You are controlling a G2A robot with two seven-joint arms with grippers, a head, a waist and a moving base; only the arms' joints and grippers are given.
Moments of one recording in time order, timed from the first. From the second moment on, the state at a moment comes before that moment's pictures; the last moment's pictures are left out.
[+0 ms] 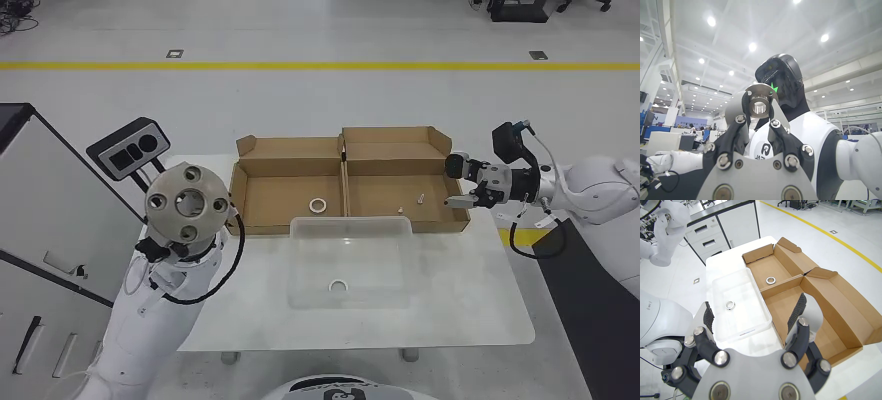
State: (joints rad) left arm 1.33 -1.16 -1.25 -2.05 -0.82 -1.01 -0.75; right arm -0.97 -0.57 1.02 -1.42 -0.03 -1.01 0.70
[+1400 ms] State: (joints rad) left arm 1.12 -1.16 -1.25 -1.84 -0.47 -0.82 -0.93; right arm -0.97 -0.57 1.02 -1.42 -0.03 -1.01 0.70
